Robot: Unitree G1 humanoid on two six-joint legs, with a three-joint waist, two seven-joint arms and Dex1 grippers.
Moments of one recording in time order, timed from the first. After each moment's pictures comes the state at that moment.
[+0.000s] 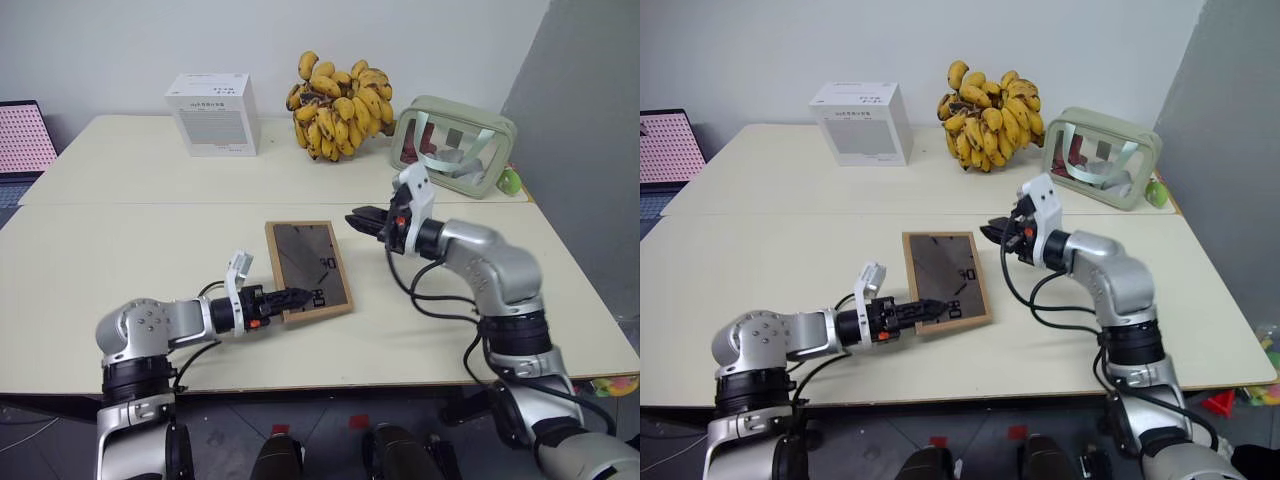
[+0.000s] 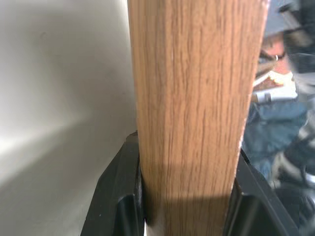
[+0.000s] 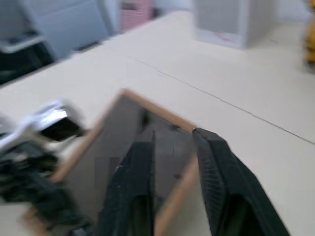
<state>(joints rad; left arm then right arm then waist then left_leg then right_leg) -0.53 0.47 0.35 0.08 -0.89 1.52 -0.68 -0.82 -0.26 0.00 -0.06 0.41 0.92 0.78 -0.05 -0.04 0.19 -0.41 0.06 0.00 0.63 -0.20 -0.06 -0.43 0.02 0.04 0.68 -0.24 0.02</state>
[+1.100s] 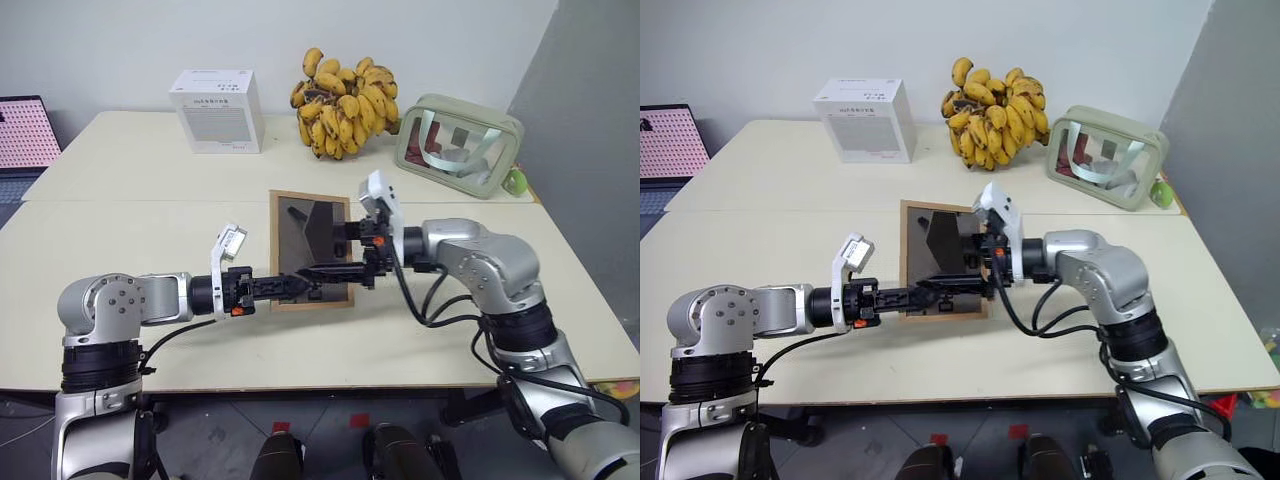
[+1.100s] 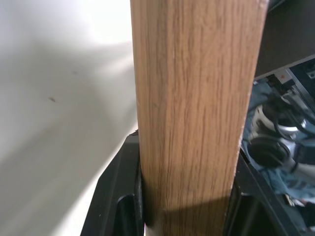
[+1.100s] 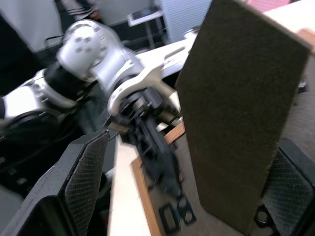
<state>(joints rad) -0.54 0.61 0.27 -0.01 -0.96 1.52 -0.80 -0.82 -0.36 0.16 -0.14 0.58 0.93 1.00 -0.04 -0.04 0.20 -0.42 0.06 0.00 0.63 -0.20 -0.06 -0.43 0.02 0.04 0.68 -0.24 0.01</state>
